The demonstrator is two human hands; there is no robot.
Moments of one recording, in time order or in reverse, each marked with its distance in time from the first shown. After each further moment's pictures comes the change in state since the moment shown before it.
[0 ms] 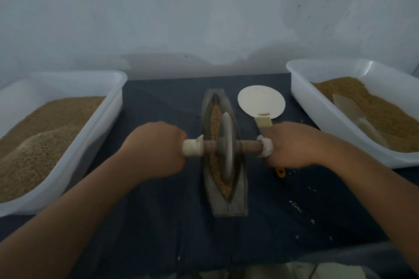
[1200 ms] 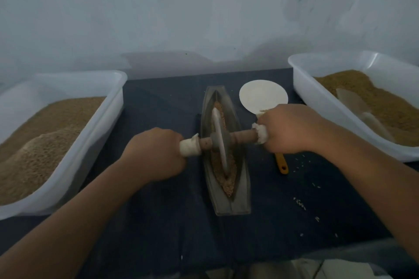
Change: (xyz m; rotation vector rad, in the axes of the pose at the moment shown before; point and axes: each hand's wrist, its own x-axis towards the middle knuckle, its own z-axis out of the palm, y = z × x) left_hand -0.005 0.001 0.015 -0.061 -0.014 -0.125; right_hand 0.009 -0.009 -0.014 -0.209 0.200 -0.030
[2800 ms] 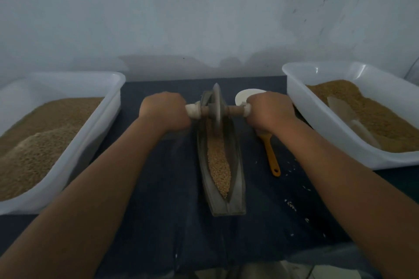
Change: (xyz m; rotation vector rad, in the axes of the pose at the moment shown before) left_hand 0.094 0.009 -0.031 0.075 0.133 -0.076; right_hand 0.068 0.002 0.009 -0.036 0.334 0.230
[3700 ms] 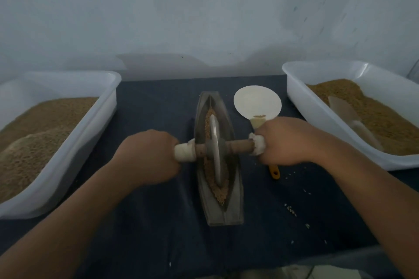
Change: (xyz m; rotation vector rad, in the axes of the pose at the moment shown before) left_hand -0.094 -0.013 0.016 -0.092 -0.143 0.097; right_hand -0.070 0.021 -0.029 0.135 -0.446 -0.216
